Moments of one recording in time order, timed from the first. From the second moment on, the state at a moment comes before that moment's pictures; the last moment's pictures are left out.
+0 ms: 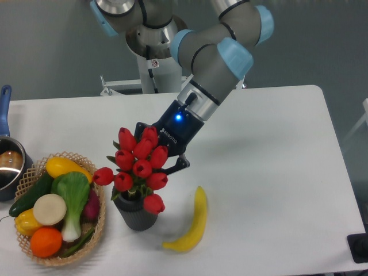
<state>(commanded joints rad) 2.55 -1.80 -1.74 -0.72 0.52 0.89</state>
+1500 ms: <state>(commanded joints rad) 2.72 -1.74 -1.56 -0.73 0.43 0.68</state>
